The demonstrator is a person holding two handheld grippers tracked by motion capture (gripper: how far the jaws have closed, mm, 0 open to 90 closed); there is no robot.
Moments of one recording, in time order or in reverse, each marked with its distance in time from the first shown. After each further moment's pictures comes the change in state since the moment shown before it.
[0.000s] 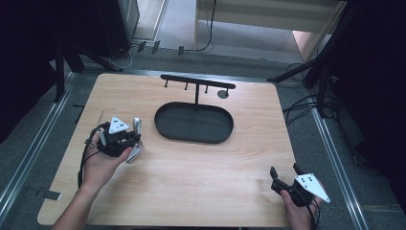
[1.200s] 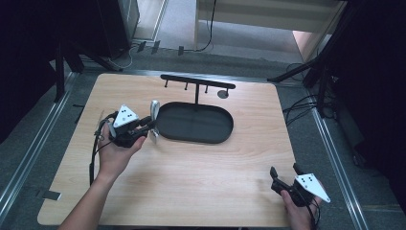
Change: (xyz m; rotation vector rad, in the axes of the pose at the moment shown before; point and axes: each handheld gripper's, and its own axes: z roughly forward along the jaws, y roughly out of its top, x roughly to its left) left arm -0.024 0.043 -0.001 -0.244 -0.109 0.017; right arm 0.000 0.000 0.000 -0.004 0.004 0.002
